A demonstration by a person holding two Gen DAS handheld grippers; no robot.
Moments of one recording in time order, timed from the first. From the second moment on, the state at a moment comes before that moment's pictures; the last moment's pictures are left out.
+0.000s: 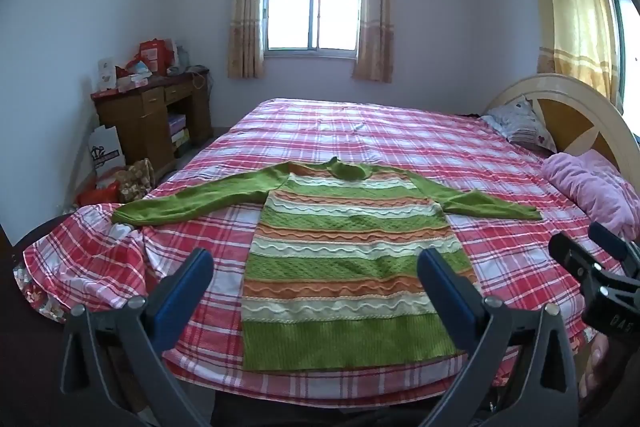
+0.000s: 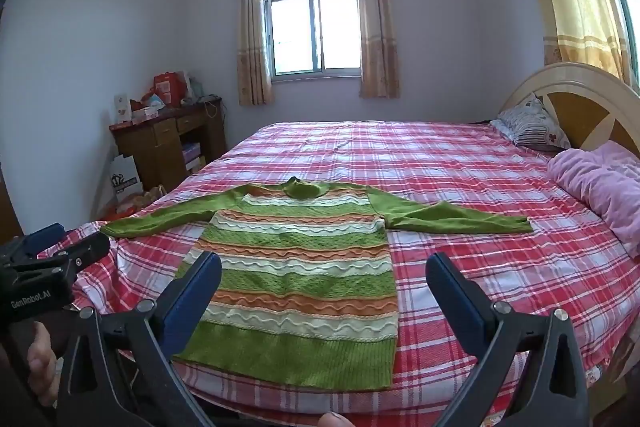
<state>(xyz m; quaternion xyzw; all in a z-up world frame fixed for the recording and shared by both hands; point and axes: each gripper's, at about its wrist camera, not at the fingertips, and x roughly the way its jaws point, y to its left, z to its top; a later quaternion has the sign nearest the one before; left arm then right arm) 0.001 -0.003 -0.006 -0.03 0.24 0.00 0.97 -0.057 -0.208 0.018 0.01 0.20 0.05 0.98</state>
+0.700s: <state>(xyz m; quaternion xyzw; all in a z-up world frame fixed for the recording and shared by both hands) 0.003 0.004 -0.003 -0.03 0.24 0.00 0.97 -0.051 -0.211 0.008 0.01 0.21 0.04 0.98</state>
